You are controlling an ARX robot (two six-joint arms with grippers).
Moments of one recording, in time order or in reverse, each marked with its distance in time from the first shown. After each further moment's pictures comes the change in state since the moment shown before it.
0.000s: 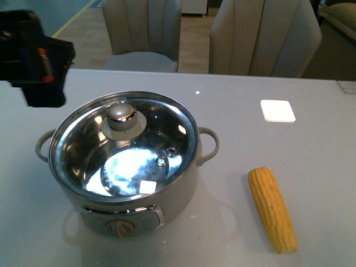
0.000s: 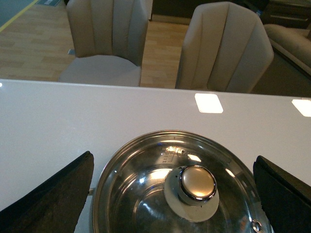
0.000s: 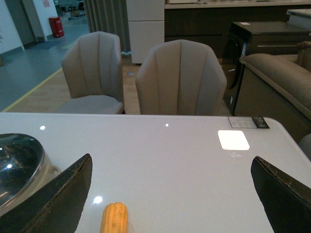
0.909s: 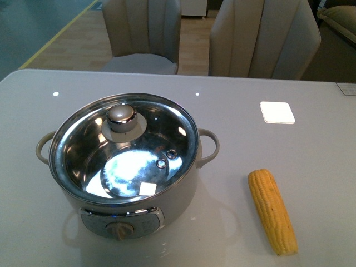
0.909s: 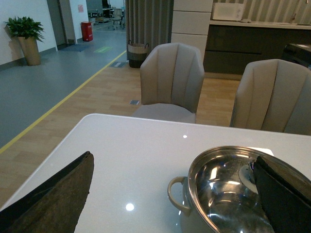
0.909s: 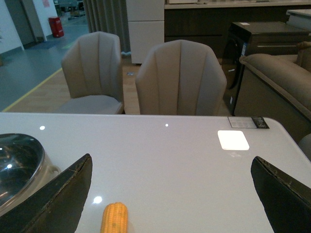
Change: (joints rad) left arm 0.301 -1.400 -0.369 -0.795 0.046 0.123; right arm 0.000 0.000 0.000 0.000 0.000 0.000
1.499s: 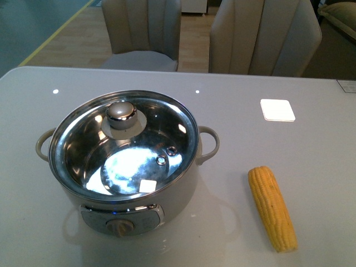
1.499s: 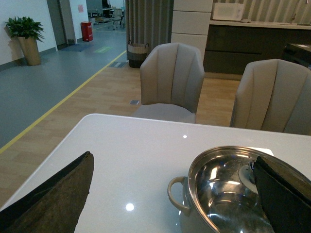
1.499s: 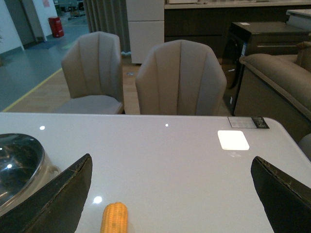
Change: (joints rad) left arm 0.000 0.000 0.000 0.000 0.000 0.000; right arm 0.000 0.000 0.000 0.000 0.000 0.000
